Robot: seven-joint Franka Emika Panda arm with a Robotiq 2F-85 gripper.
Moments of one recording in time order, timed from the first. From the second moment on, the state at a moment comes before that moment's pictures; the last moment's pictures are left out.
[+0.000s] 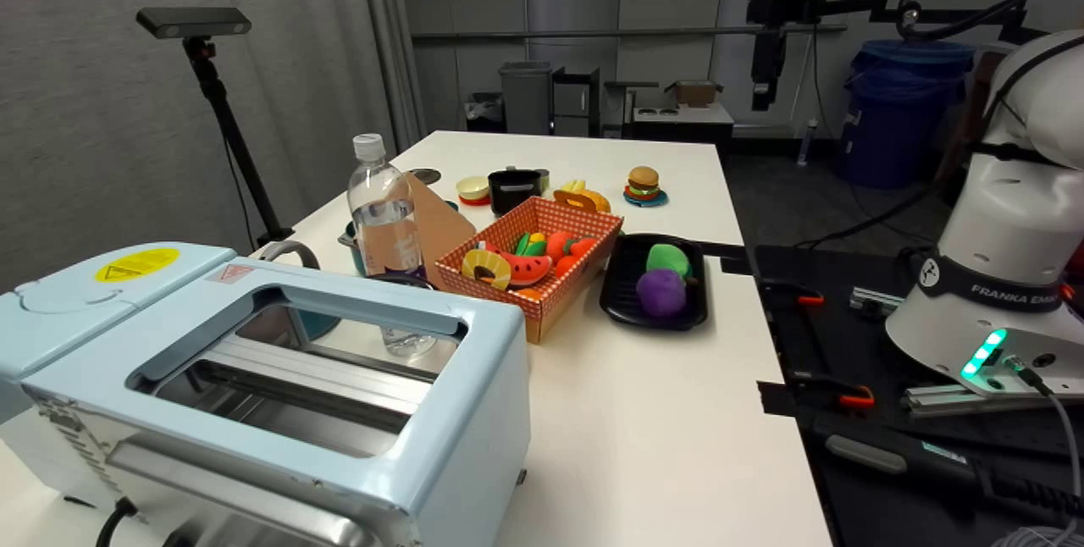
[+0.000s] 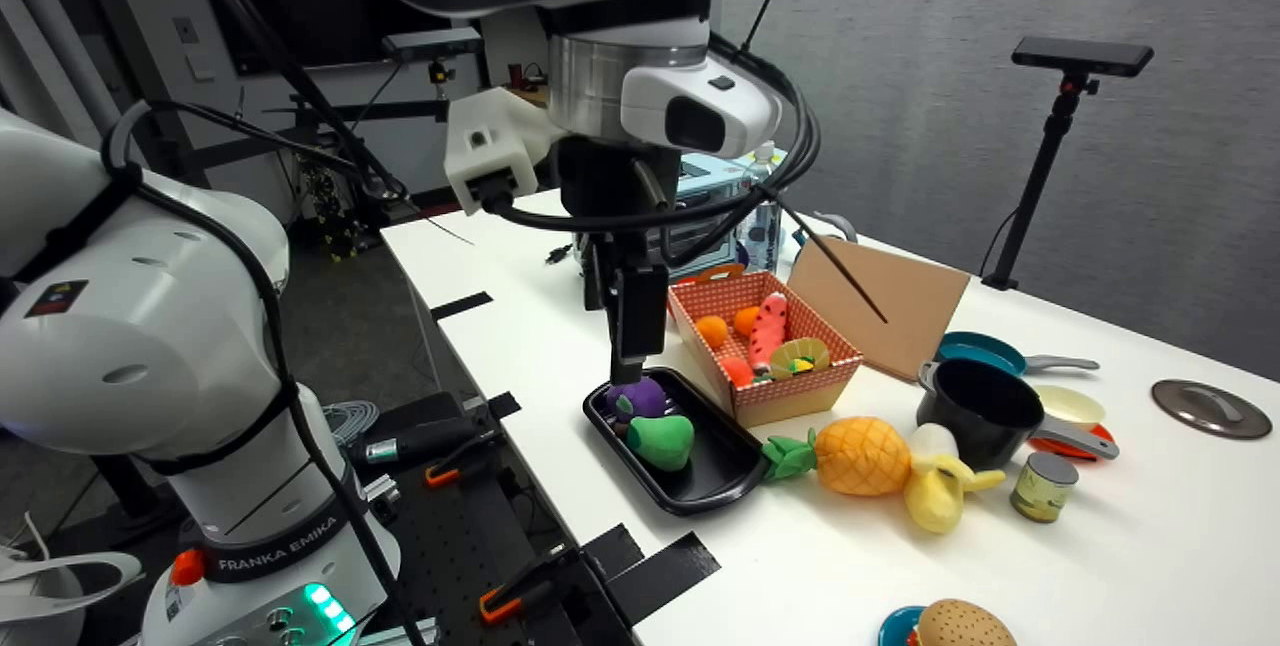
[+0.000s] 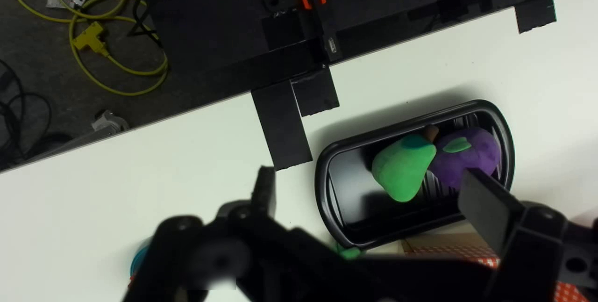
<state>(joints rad) -0.26 -0.73 -0.29 -2.66 -0.13 1.86 -0.14</state>
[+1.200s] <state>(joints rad) -0.26 -0.71 -0.27 -2.66 -0.24 1.86 -0.14</state>
